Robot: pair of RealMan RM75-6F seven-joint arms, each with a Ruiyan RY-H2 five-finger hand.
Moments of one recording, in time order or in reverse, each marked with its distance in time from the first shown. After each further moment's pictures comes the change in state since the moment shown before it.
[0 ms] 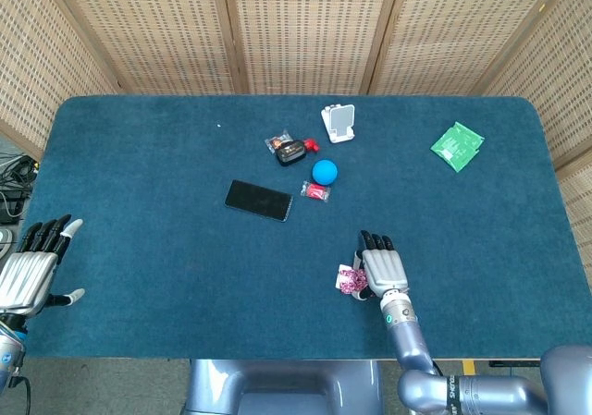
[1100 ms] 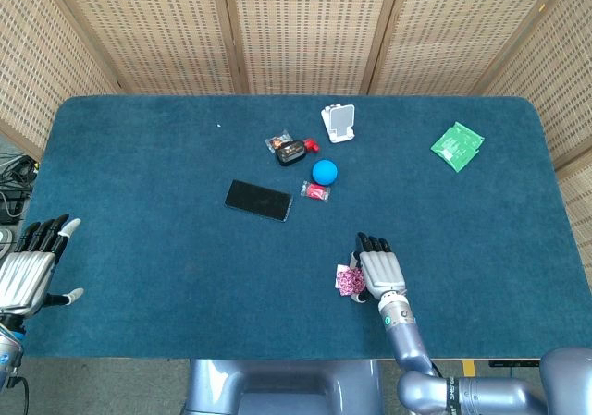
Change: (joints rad) left arm 0.004 0.005 0.000 0.001 0.007 0.005 -0.015; right arm -0.013 -0.008 0.001 0.005 -0.019 -0.018 0.016
